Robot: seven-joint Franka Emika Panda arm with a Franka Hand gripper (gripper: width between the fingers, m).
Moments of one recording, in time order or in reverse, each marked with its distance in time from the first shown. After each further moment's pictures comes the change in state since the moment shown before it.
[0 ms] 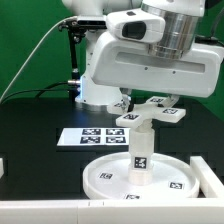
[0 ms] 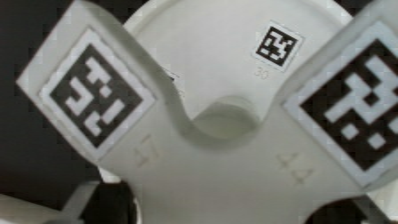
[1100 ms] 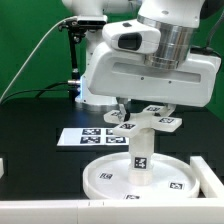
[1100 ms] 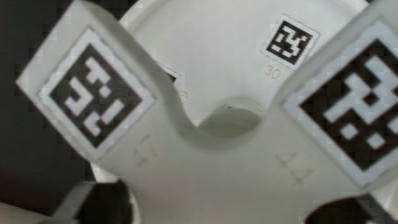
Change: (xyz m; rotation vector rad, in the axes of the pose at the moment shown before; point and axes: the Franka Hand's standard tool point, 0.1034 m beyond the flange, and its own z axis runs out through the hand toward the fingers) arm 0.002 0.001 0.016 -0.004 0.008 0.000
